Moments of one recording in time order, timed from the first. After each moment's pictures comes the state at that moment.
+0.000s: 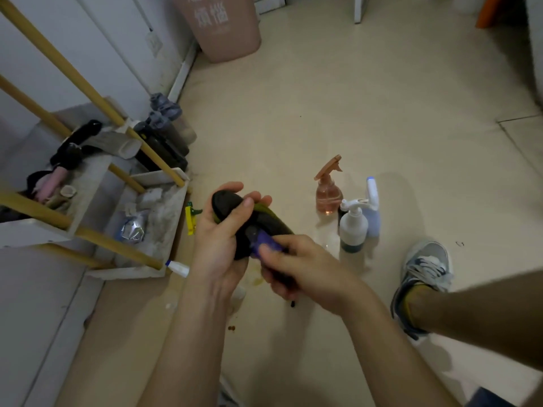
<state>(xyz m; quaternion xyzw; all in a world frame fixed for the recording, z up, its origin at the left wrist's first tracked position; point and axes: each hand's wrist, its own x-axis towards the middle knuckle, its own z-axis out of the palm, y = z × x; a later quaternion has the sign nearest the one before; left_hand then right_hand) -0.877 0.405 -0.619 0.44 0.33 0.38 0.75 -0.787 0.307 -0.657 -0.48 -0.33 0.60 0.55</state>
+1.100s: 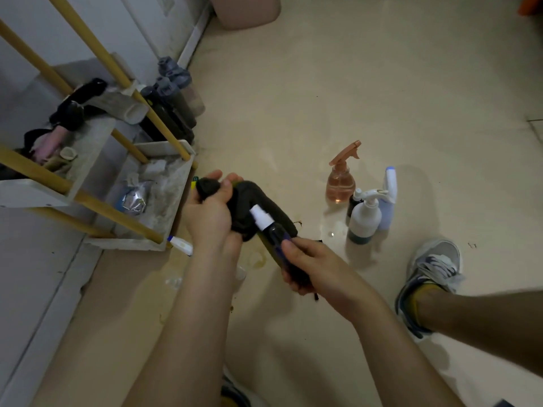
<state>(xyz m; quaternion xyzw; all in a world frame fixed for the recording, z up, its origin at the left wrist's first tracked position) -0.884 0.448 -0.650 0.31 0.49 0.50 0.64 -0.797 0.311 -0.696 -0.56 -0.26 0.61 0.50</state>
